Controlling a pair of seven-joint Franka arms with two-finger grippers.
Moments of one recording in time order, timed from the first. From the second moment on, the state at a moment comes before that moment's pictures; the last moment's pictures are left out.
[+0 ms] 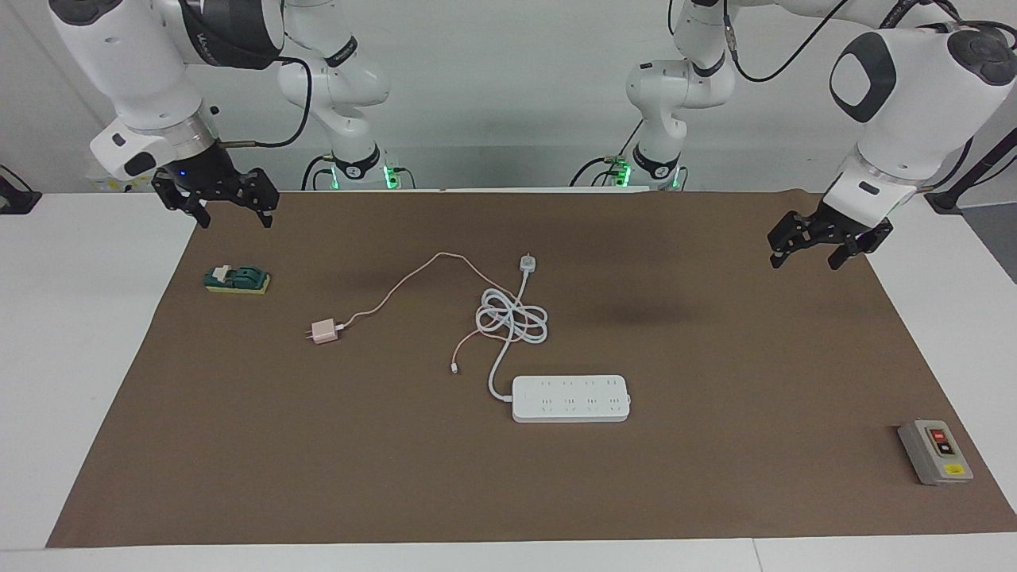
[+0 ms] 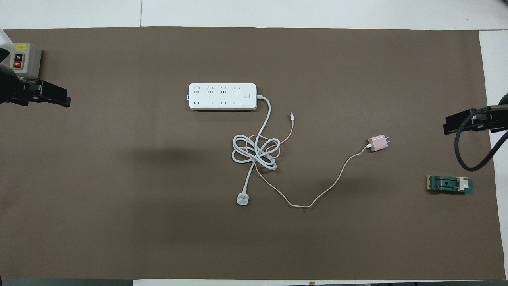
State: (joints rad) left arm -0.07 0.13 0.04 -1.52 -0.03 1.66 0.09; right arm -0.01 -0.03 -0.03 -1.67 -0.03 1.58 -0.04
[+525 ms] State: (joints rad) left arm -0.07 0.09 0.04 -1.50 -0.04 1.55 0.09; right arm -0.01 -0.04 -0.04 -1.66 -0.05 1.59 -0.04
